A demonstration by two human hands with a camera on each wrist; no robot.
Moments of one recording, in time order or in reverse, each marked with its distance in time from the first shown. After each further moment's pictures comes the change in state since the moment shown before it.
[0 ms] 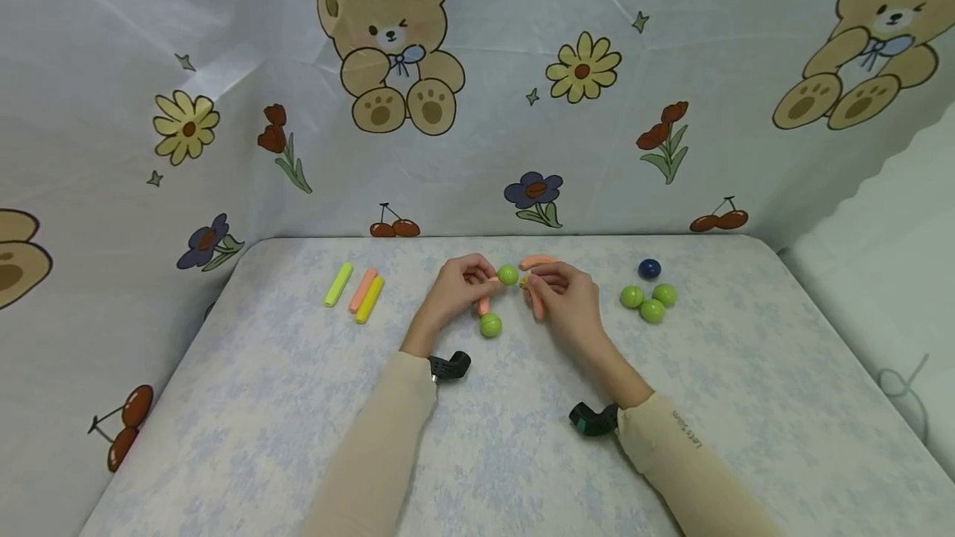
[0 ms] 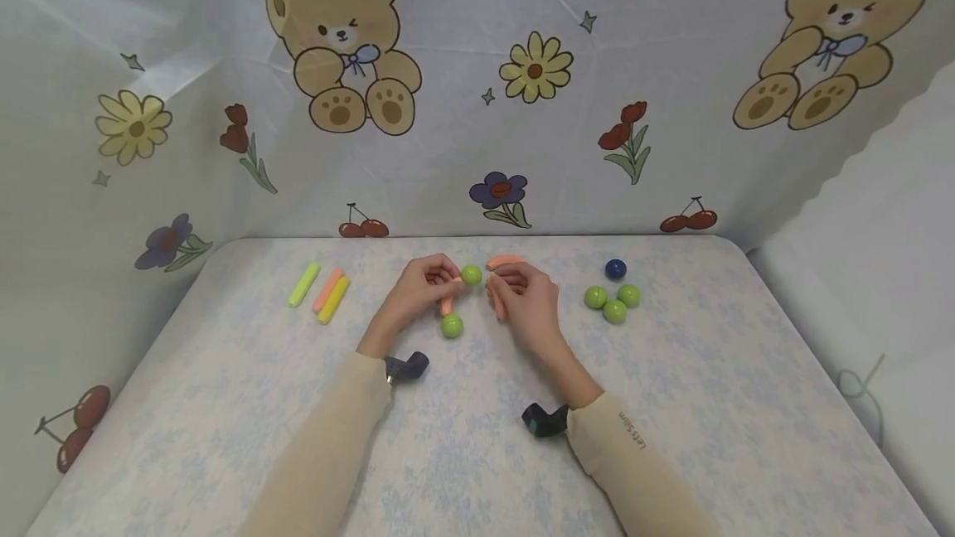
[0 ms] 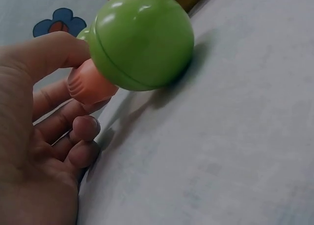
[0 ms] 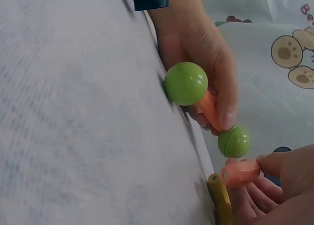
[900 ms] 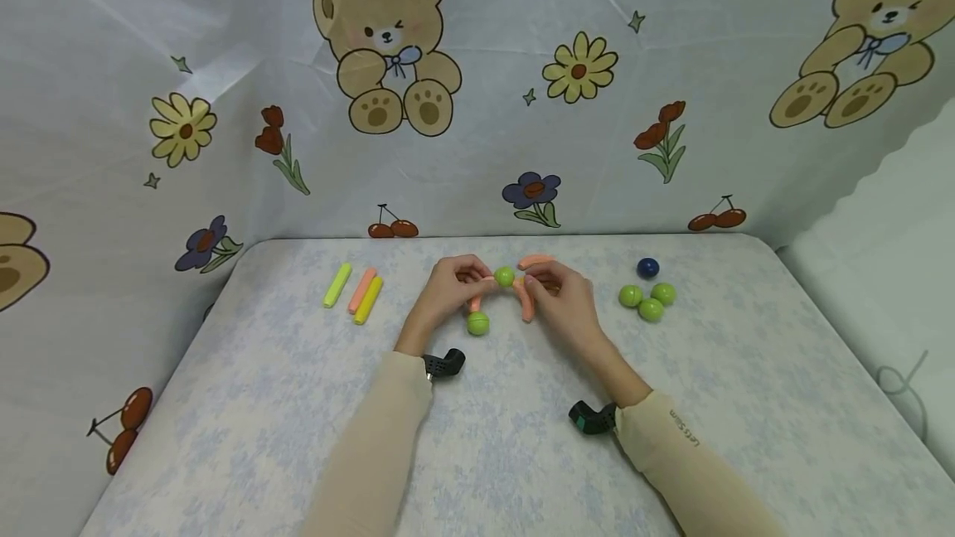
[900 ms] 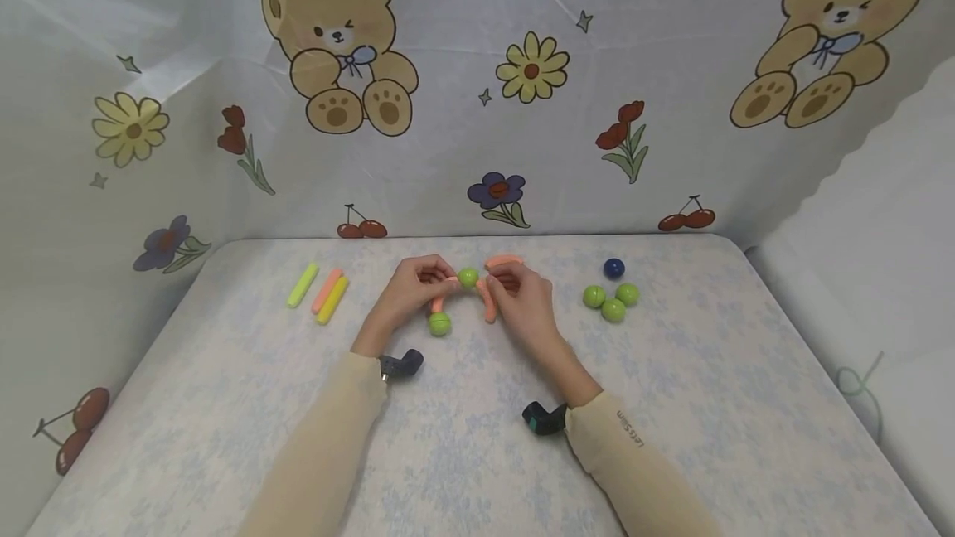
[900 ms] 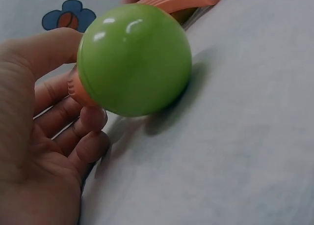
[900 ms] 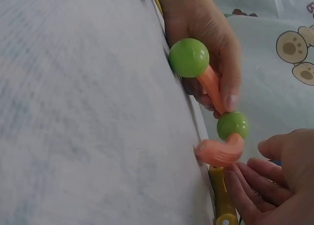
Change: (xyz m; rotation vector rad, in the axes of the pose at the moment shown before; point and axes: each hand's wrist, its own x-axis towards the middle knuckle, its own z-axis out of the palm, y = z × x) left_hand -0.003 0.002 -0.008 0.004 0.008 0.006; right_hand 0.000 0.001 -0.001 -0.066 -0.022 -0.135
